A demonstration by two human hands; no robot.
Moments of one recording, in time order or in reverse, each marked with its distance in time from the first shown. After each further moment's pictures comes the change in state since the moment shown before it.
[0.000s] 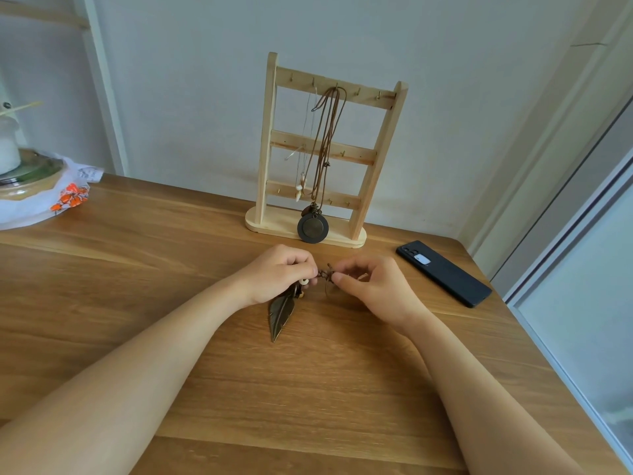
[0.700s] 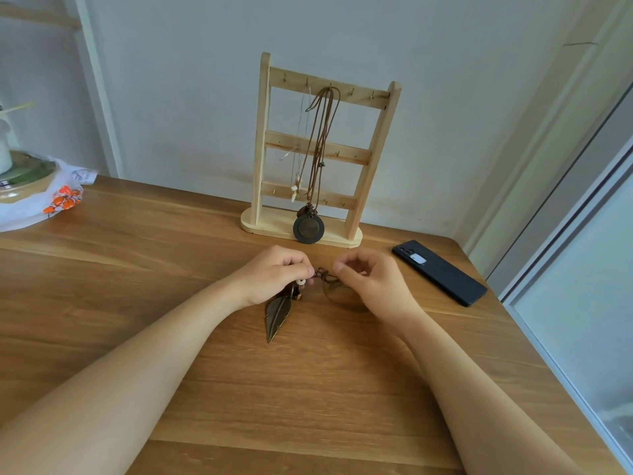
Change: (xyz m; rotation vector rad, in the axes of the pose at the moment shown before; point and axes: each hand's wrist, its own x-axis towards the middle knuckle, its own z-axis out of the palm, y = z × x) left_hand 0.000 -0.003 0.001 -0.022 0.002 0.003; right_hand -0.001 0.001 0.003 0.132 0.118 0.025
